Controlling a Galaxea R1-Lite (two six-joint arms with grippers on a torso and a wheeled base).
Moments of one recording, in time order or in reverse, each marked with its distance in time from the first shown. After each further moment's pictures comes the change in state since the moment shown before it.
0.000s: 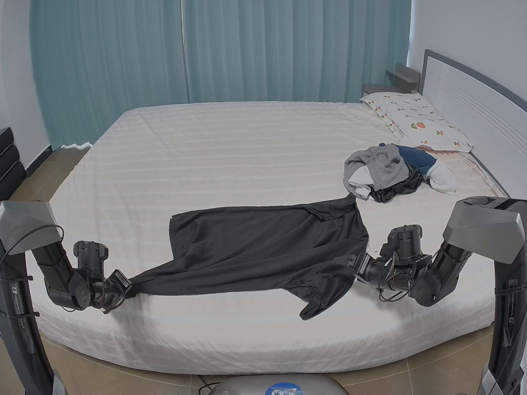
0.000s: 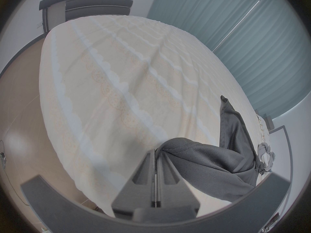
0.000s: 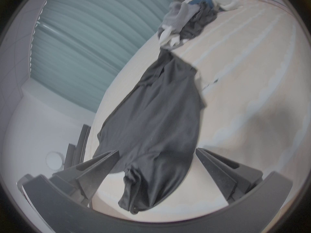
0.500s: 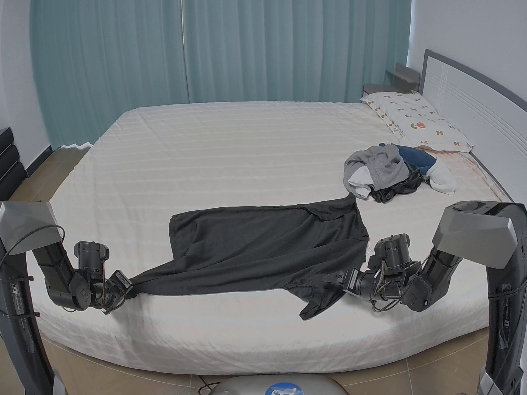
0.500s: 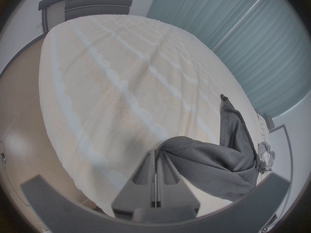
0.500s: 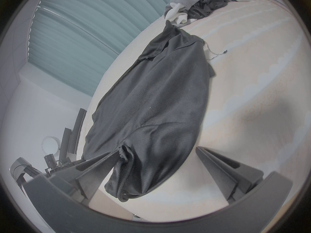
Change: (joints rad) left arm -0.005 0.002 0.002 -0.001 0.000 0.002; right arm 0.058 0.037 -0.019 0.093 0.030 -0.071
